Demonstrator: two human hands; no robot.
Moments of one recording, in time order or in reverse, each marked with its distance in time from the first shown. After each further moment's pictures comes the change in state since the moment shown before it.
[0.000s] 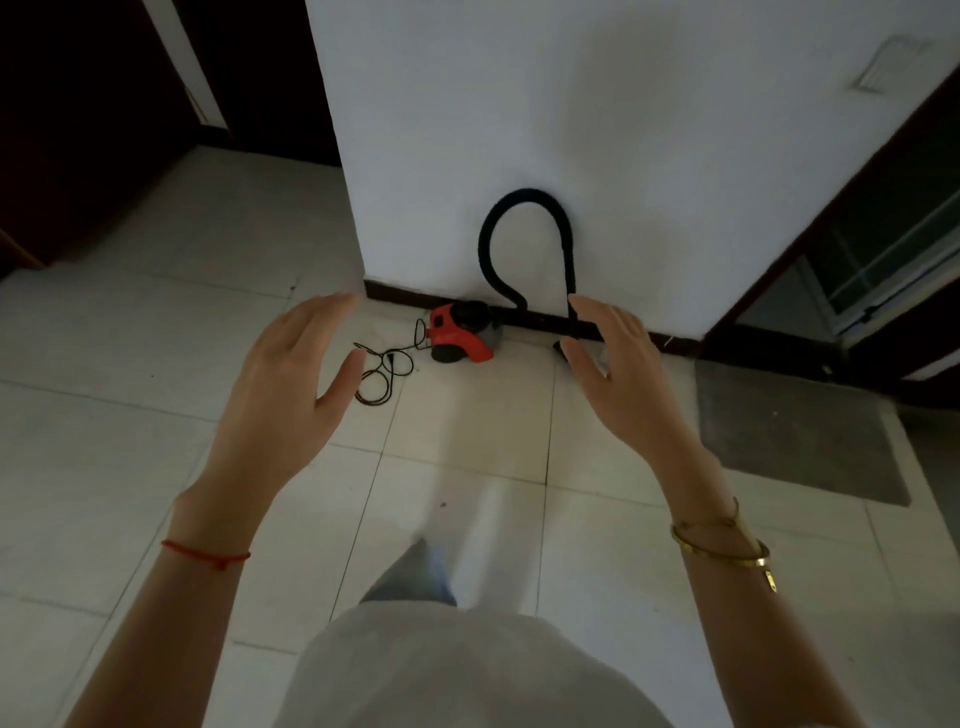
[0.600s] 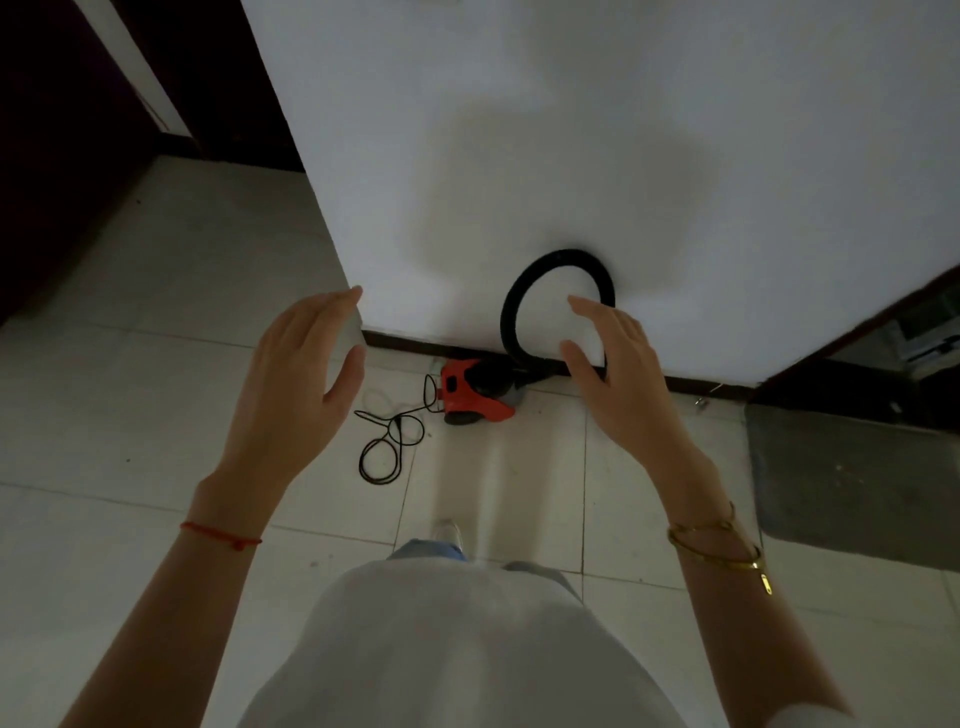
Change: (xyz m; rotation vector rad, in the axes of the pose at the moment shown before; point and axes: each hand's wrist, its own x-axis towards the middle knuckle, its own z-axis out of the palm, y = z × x) left_hand 0.359 -0.168 0.101 0.038 -0.036 0.011; right_hand 0.374 0.061 0.095 0.055 0.009 0.036
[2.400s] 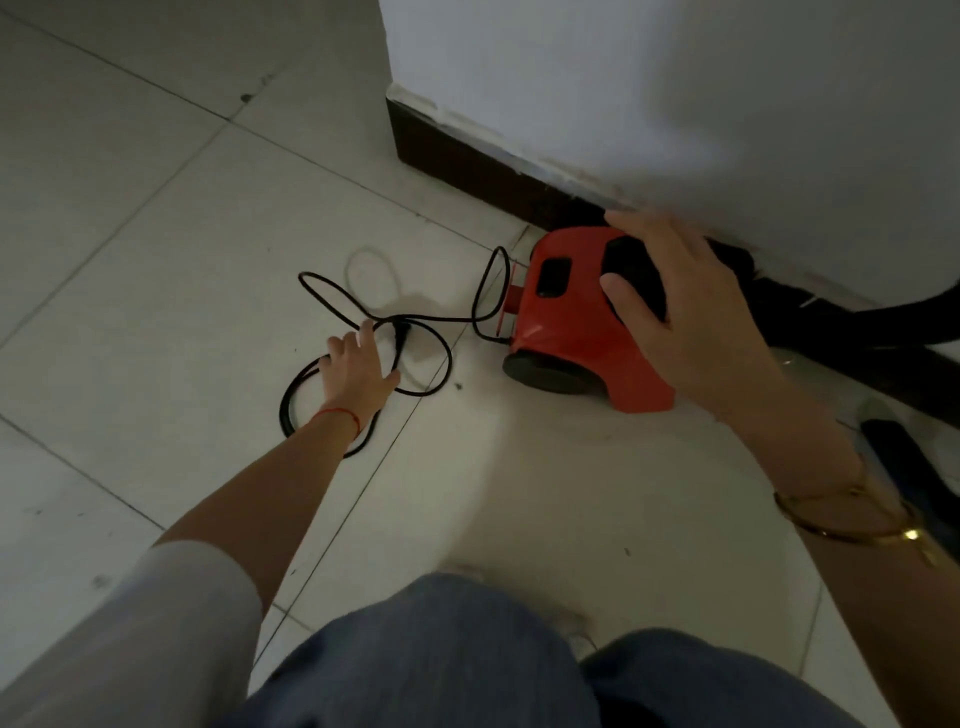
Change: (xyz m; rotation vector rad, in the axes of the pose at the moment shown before) left_hand -0.099 -0.483 0.846 0.262 -0.397 -0.817; right_hand 0.167 0.478 0.610 -0.063 -0.308 -0.381
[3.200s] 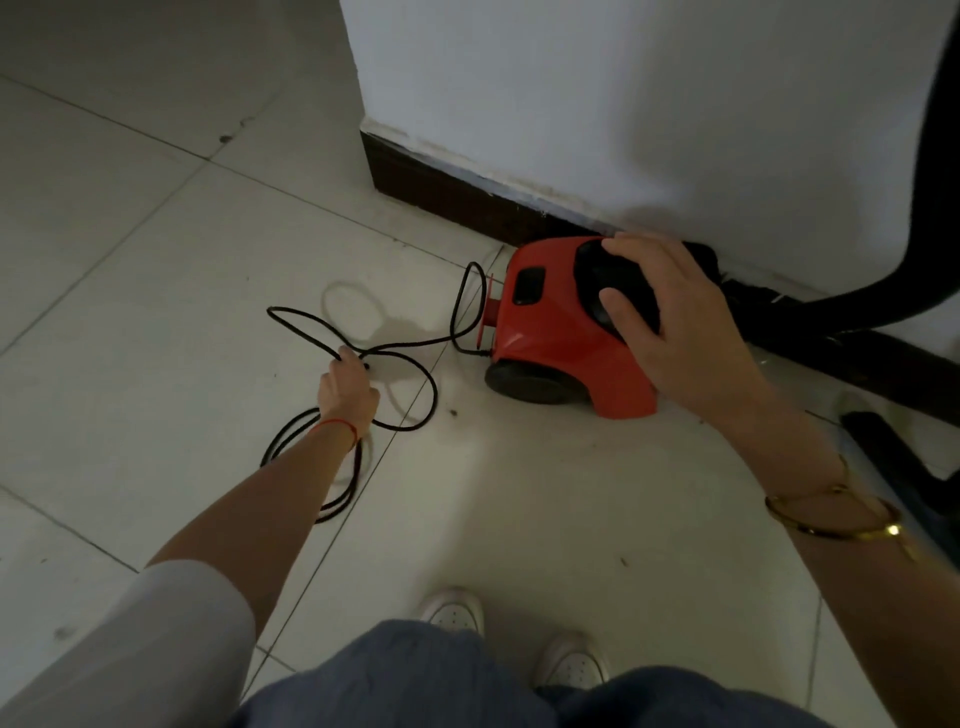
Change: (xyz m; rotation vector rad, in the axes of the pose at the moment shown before) left_hand 0.012 0.013 0.014 -0.183 -0.003 -0.146; right_hand -0.023 0.022 0.008 0.025 0.112 0.002
